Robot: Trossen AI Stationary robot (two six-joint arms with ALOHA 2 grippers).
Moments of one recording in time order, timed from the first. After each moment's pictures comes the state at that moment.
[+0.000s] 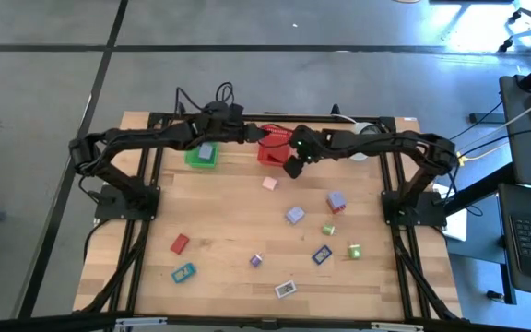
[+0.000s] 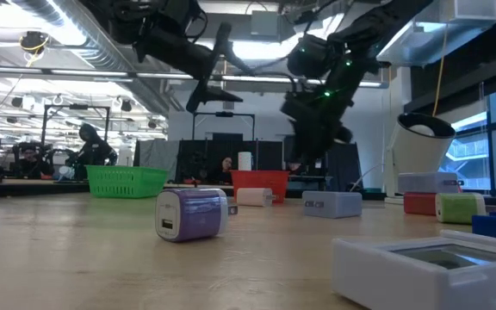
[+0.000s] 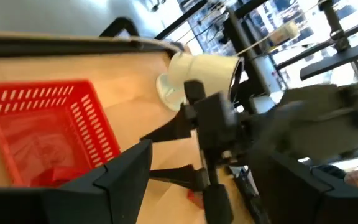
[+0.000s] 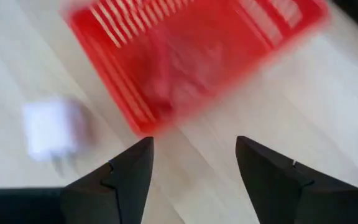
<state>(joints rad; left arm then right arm) 0.49 1.46 0.95 0.21 0.17 -0.91 -0.33 1.70 1.09 -0.45 0.12 0.33</state>
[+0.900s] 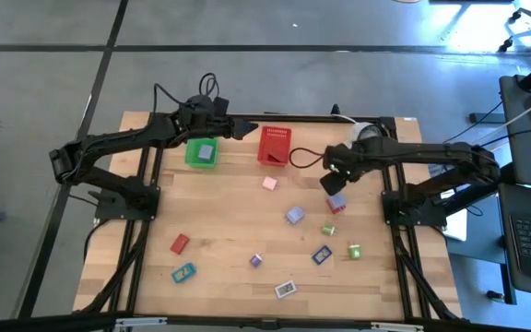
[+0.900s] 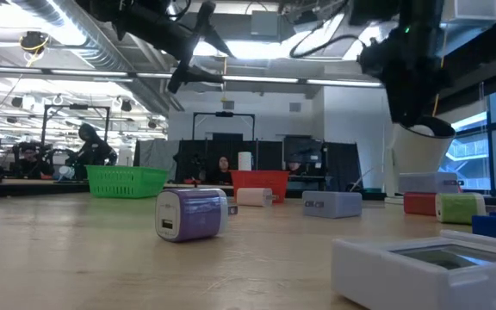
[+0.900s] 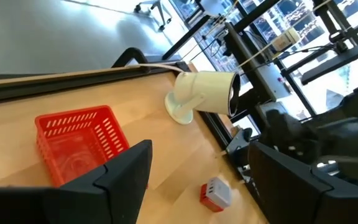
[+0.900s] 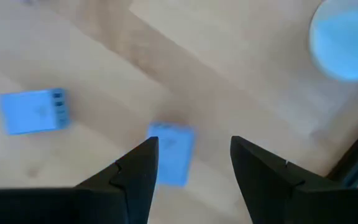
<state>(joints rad) 0.51 1.29 0.95 0.03 0.12 -0.80 -0.10 1.32 1.09 -1.19 0.14 0.85</state>
